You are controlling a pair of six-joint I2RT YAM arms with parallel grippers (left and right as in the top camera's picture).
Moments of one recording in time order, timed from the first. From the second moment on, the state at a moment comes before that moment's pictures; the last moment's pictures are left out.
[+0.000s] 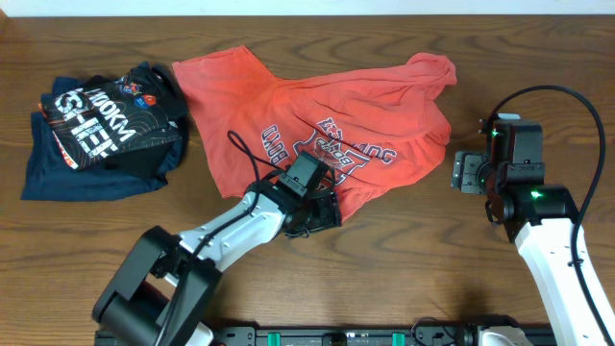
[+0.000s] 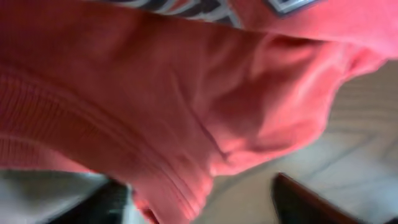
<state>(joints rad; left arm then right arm) -0.64 1.67 0.83 -0.38 0.31 -0.85 0.04 1.20 0.87 -0.63 0.17 0.10</state>
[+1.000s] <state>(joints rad) 0.01 1.46 0.83 -0.82 -0.02 -0.65 0.02 1.24 0.87 -0.64 0.02 0.08</state>
